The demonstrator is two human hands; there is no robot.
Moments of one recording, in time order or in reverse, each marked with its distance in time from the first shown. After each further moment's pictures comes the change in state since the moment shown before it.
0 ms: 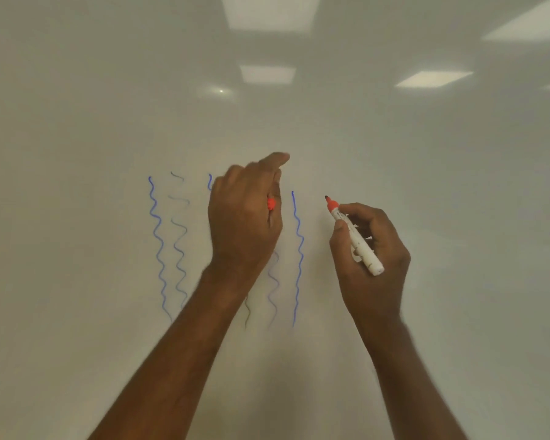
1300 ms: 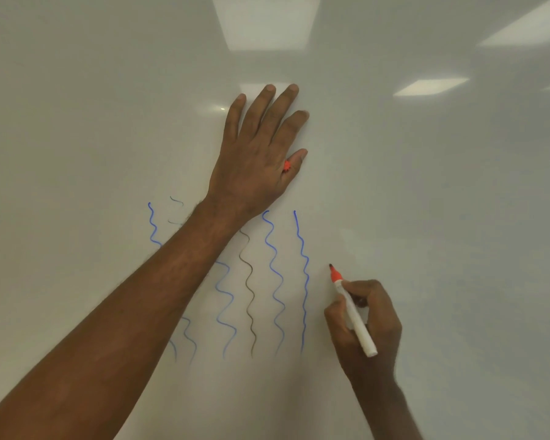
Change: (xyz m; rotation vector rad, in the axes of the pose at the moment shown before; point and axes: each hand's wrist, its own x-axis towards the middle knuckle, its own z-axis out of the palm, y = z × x) left_hand 0.090 -0.053 0.049 0.441 -0.165 0.445; right_hand -0.059 0.061 0.009 -0.126 0.031 -0.021
